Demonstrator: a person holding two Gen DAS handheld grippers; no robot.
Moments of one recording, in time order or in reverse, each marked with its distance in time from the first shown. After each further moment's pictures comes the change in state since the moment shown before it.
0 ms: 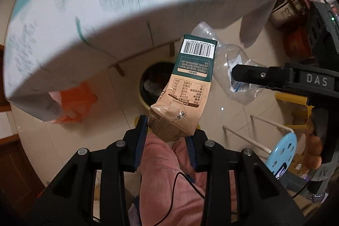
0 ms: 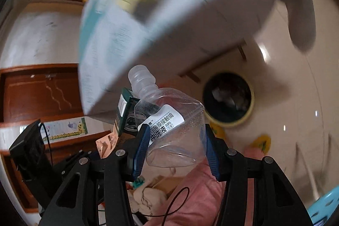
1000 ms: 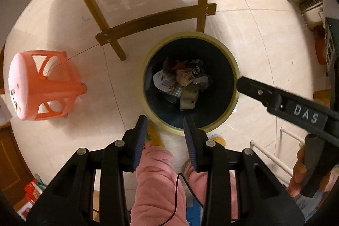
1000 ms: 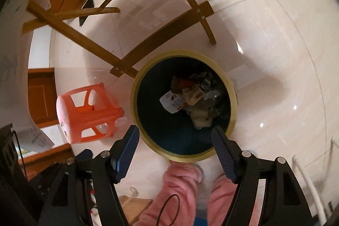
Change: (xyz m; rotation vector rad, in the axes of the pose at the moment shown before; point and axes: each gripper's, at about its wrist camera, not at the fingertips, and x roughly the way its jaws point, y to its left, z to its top) left arm 0.271 0.041 -0.004 -0.106 0.040 0.065; right arm 0.255 -0.151 0.023 -0.001 -0.043 -0.257
